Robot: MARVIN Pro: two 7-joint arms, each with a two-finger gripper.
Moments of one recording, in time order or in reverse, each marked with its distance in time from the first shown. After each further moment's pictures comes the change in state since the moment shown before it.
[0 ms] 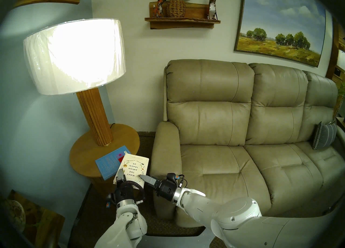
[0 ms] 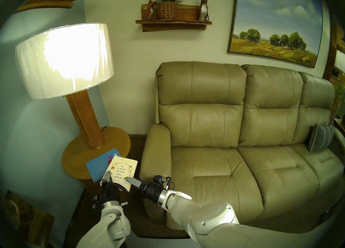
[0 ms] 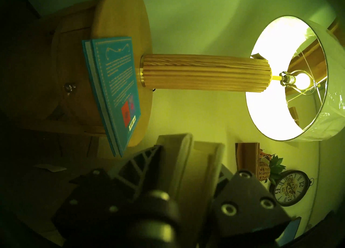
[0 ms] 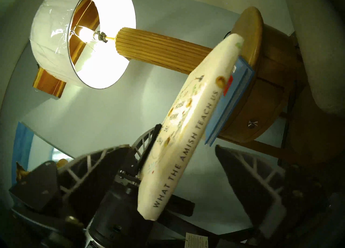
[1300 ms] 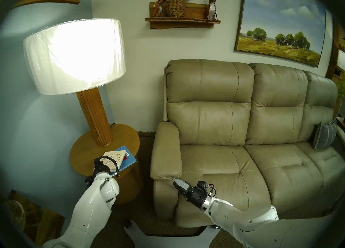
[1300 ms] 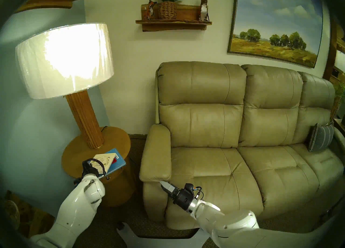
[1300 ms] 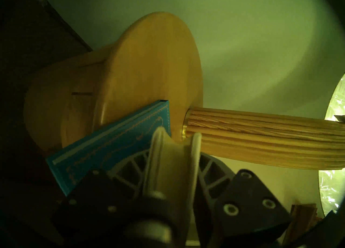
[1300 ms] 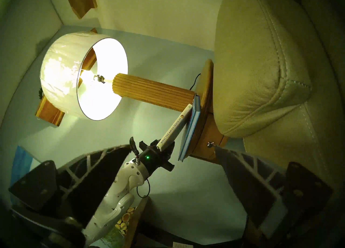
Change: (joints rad) left arm -0.314 0.134 -0.166 0.199 -0.110 0.043 0.604; right arm -0.081 0.192 0.101 -0.005 0.050 0.025 0.132
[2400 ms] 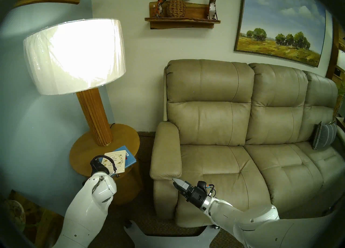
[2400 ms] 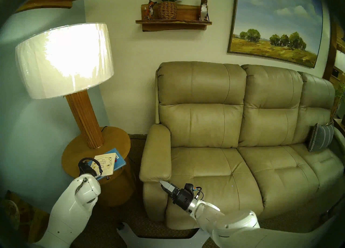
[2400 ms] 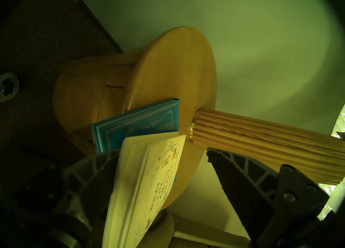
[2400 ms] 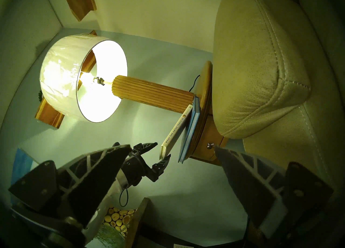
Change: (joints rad) left arm 0.182 0.021 -0.042 -0.347 -0.009 -0.142 0.224; right arm 0.002 0.003 0.012 0.014 0.001 -0.009 -0.009
